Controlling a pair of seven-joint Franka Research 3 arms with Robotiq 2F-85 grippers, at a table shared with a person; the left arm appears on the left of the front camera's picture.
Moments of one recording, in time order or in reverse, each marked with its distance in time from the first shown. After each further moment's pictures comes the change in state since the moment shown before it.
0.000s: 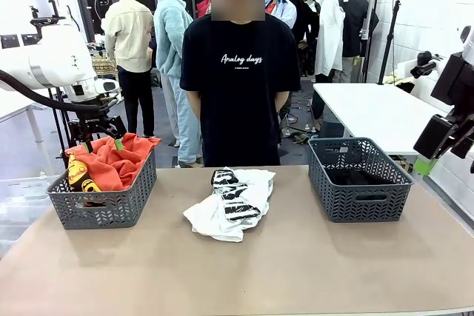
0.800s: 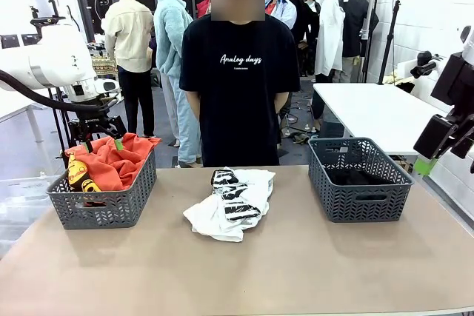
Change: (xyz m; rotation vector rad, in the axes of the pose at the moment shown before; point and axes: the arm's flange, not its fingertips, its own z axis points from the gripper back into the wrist) left arm 0.000 0.000 0.000 0.000 0.000 0.000; right arm 0.000 0.000 0.000 0.000 0.000 0.000
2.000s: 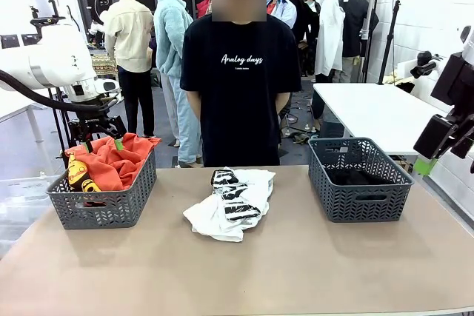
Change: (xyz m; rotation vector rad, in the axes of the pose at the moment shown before) left arm 0.000 0.000 0.000 0.000 0.000 0.000; right arm 0.000 0.000 0.000 0.000 0.000 0.000
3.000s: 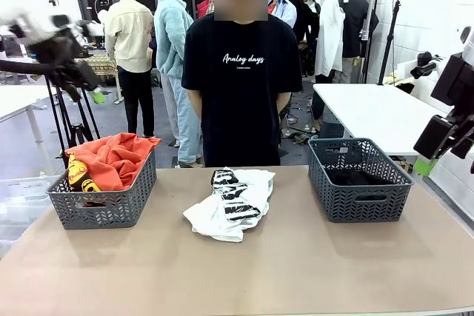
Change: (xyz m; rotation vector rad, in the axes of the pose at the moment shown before) left arm -0.132 -0.022 0.171 -0.108 -0.330 -0.451; right arm 0.000 0.000 0.000 0.000 0.000 0.000
